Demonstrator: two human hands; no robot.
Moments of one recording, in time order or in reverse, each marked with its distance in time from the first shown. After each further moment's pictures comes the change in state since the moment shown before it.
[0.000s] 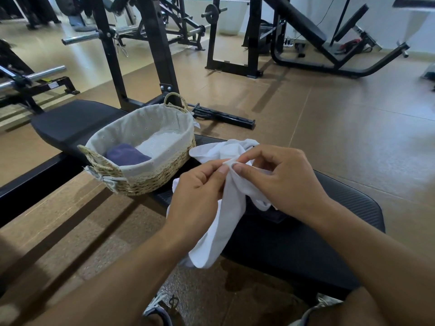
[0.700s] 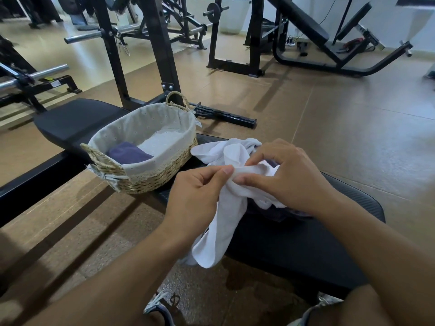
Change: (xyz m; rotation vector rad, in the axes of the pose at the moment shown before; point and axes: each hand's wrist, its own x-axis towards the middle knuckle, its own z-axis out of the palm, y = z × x) left_hand -0.007 0.009 -0.004 0.257 0.090 0.070; right_hand 0.005 0.009 -0.012 -0.211 -0.123 -0.010
